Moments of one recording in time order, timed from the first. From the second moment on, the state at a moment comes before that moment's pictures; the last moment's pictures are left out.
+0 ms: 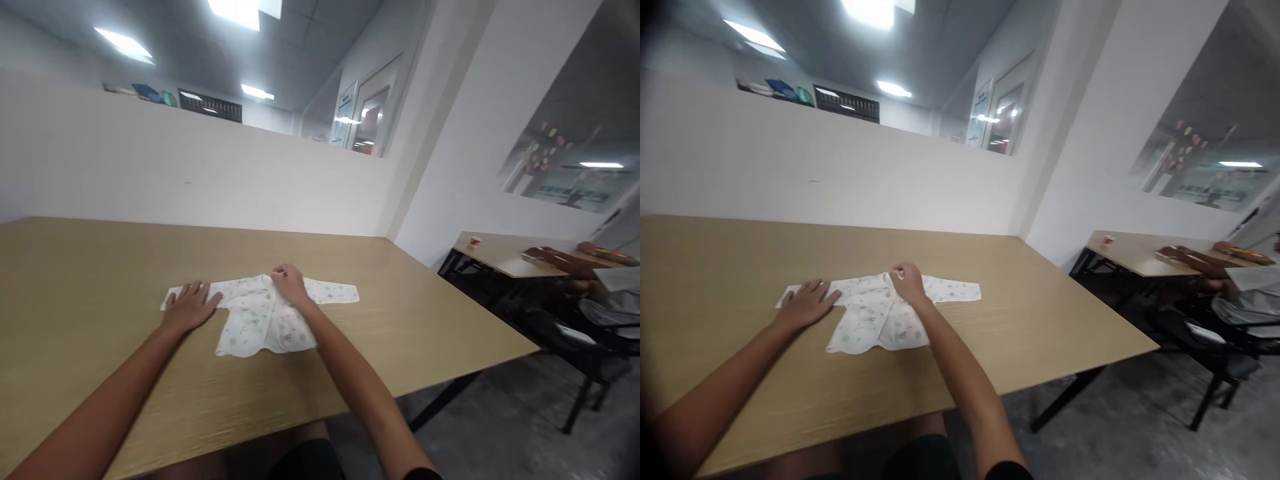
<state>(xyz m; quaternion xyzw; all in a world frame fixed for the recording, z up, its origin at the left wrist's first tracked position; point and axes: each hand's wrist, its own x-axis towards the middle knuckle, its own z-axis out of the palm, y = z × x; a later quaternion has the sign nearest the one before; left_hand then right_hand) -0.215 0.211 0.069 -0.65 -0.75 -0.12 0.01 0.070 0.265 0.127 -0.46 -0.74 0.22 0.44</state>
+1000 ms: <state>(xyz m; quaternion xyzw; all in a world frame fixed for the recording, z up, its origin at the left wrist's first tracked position) -0.212 0.210 0.073 -0.65 -0.75 -0.12 0.00 0.118 0.200 0.151 -0.20 -0.93 0.26 0.17</state>
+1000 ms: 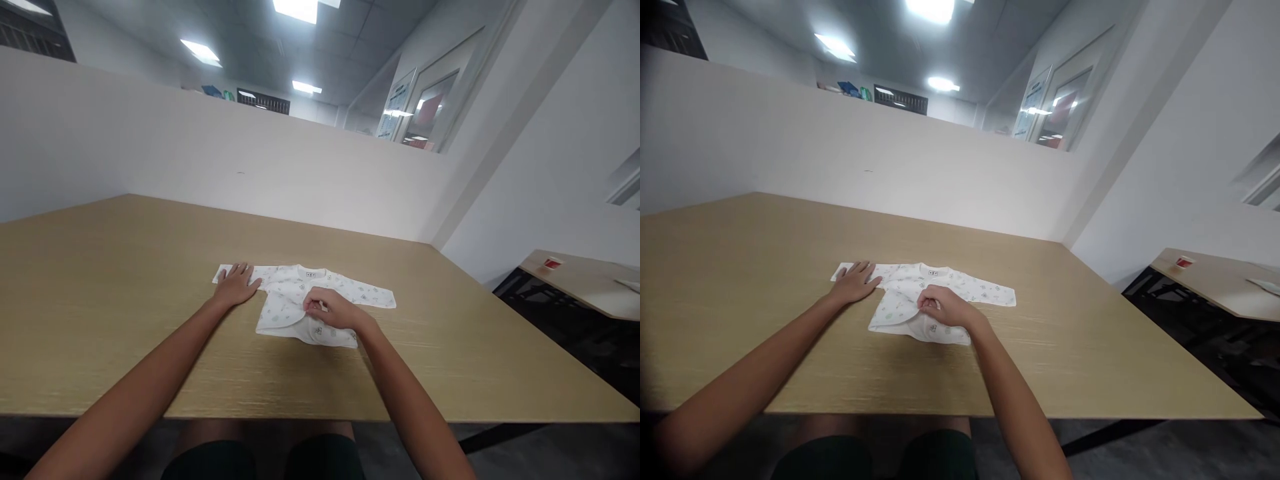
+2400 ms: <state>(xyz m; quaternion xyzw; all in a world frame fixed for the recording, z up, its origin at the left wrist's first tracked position) -0.133 0.146 0.137 -0.85 -0.46 -0.26 -0.01 0.176 0.252 0.114 -0.43 -0.83 0.05 0.36</state>
